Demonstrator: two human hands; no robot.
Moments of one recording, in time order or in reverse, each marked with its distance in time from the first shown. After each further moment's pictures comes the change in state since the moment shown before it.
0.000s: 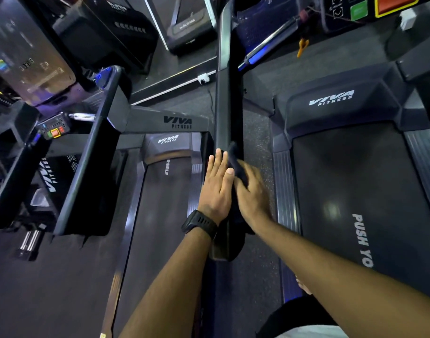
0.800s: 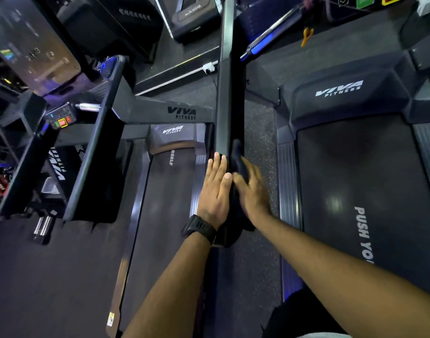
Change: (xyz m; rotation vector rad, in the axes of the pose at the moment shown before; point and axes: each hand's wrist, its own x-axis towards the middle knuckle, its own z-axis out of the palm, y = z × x) left_hand -0.033 0.005 0.005 -0.014 0.012 -0.052; right_hand 0.008 0.039 0.002 0.025 -0.046 0.036
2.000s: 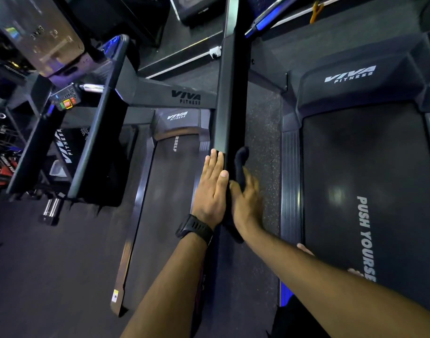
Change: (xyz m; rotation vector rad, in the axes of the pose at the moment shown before) left_hand -0.053 0.002 0.003 0.000 0.052 -0.041; right_hand -0.075 0.013 0.014 0.049 0.055 0.112
